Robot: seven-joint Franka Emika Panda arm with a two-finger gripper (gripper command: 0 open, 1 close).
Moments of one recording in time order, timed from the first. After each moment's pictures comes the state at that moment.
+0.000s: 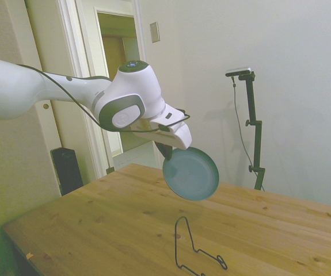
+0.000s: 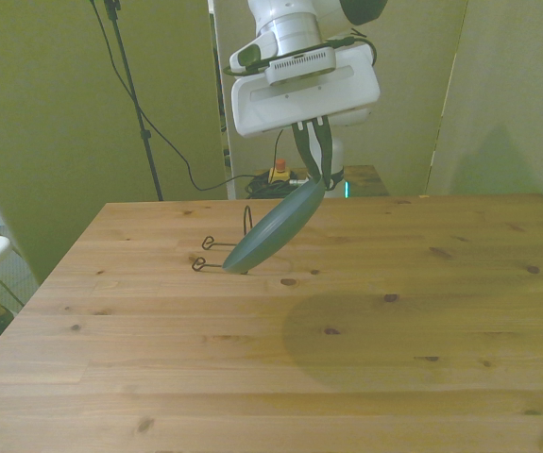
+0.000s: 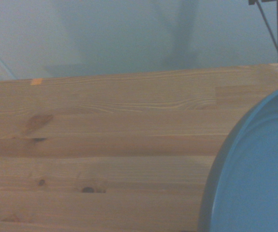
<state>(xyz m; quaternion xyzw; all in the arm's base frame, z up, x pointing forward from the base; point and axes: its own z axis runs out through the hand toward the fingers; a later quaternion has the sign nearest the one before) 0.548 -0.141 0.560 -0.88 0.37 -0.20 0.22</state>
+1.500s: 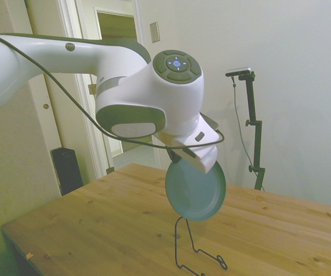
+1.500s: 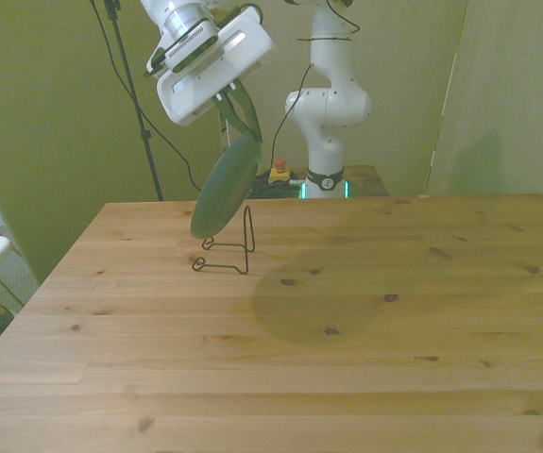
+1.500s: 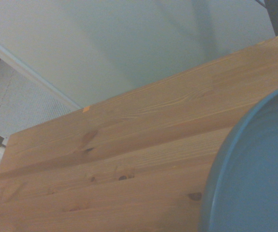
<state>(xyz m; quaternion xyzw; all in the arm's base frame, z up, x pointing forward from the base) 0.453 -0.280 0.564 -0.82 0.41 -0.16 0.37</state>
